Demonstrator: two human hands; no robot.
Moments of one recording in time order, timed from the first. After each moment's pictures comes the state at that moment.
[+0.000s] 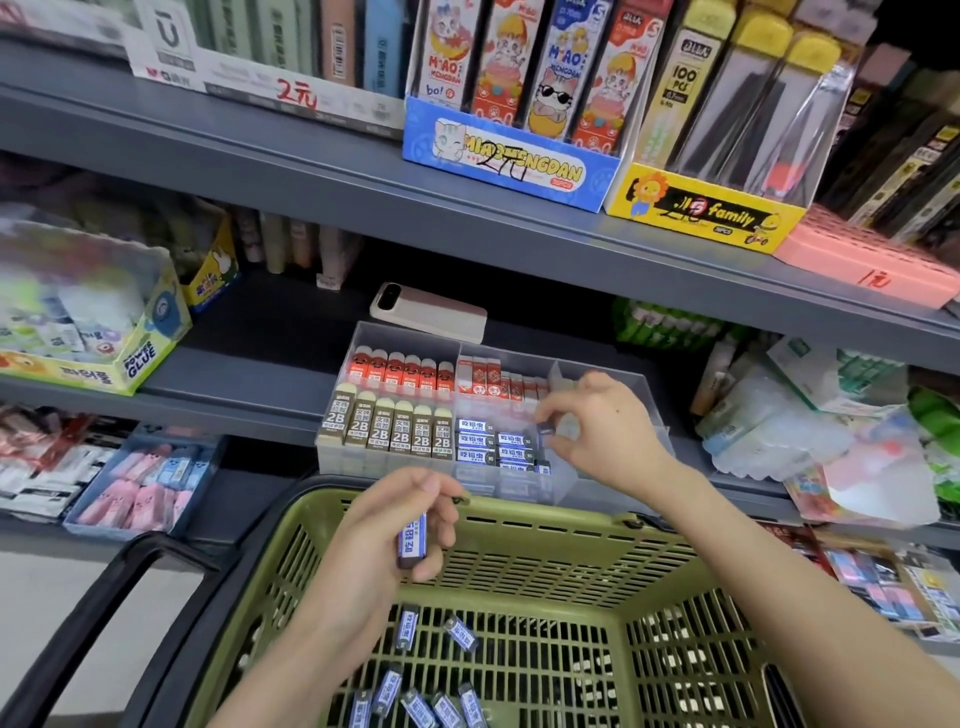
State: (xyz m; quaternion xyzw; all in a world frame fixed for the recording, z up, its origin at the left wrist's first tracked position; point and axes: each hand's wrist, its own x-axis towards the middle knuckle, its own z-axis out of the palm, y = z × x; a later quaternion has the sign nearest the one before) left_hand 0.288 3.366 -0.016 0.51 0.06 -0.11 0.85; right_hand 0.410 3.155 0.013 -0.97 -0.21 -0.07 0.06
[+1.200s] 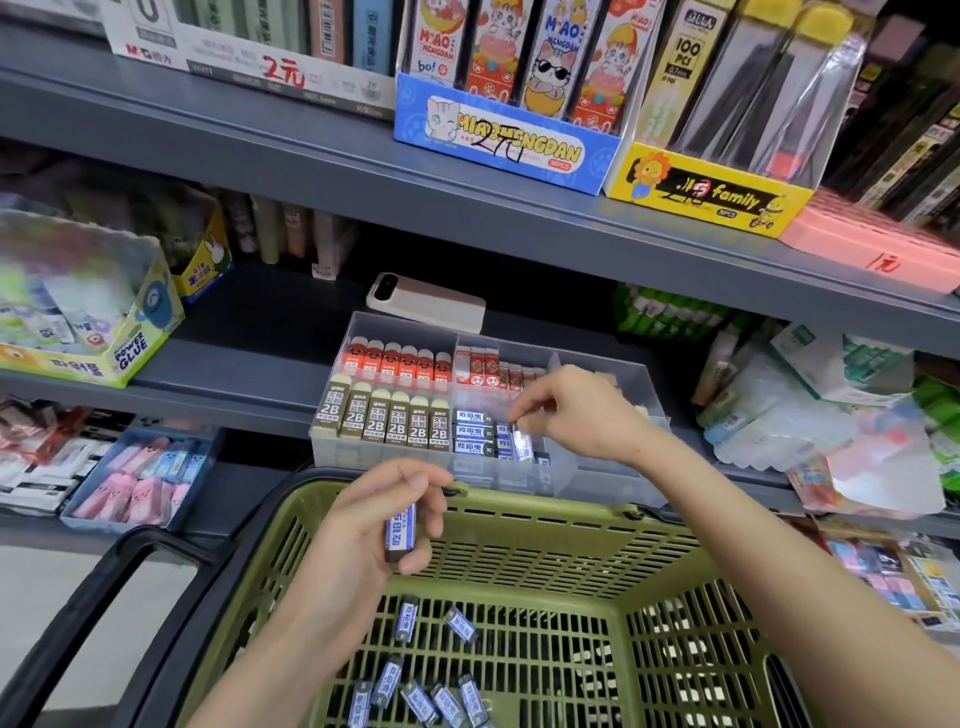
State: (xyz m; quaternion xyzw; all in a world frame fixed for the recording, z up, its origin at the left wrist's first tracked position) left_hand 0.287 3.370 -0.012 0.49 0.06 -0.11 0.86; right_hand 0.415 3.182 0.033 -0.97 -0.17 0.11 0.14
